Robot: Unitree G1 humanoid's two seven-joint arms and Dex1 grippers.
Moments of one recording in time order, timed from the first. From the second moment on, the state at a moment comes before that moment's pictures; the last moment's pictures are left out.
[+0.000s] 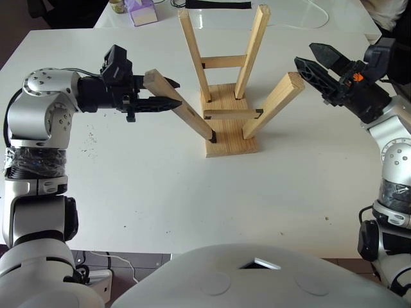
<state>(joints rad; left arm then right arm) -0.54 0.79 0.00 0.12 -0.58 0.42 -1.42 -0.30 -0.51 -0.26 -0.23 0.74 0.54 0.75</state>
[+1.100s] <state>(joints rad) -0.64 0.75 -0.10 0.03 -0.48 0.47 -1.35 -0.13 -0.45 -0.11 -0.38 0.55 0.54 0.41</state>
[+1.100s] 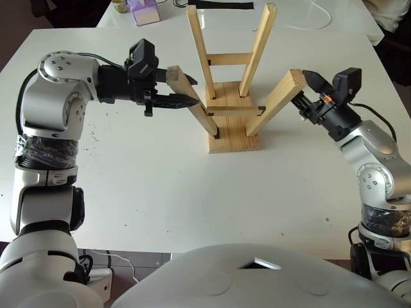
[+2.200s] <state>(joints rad) -0.73 0.70 -0.19 0.03 -0.47 0.58 -1.24 -0.61 -0.32 -0.27 -0.57 0.89 0.62 0.08</state>
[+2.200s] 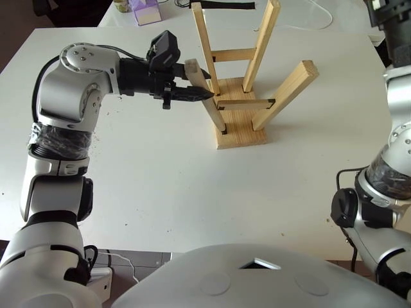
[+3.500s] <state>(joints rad) -0.71 0.60 -0.26 -0.10 -0.41 0.63 -0.98 -0.40 -0.28 0.14 -0.53 0.33 0.56 0.21</state>
